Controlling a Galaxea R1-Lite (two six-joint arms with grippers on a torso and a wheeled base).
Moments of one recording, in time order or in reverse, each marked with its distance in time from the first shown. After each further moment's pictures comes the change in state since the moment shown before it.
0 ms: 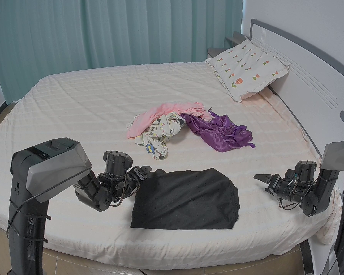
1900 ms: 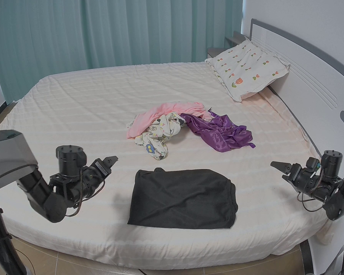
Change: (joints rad) left arm 0.099 -0.384 0.461 -0.205 0.039 0.006; right arm -0.002 -0.376 0.246 -0.025 -0.043 -0.045
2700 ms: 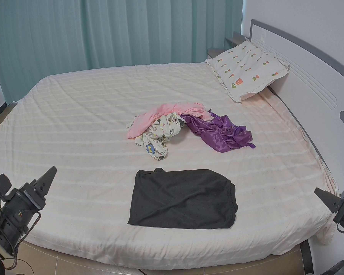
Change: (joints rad) left arm 0.002 -0.883 0.556 0.014 0.129 0.330; right arm -0.004 -1.079 0.296 0.616 -0.047 -0.181
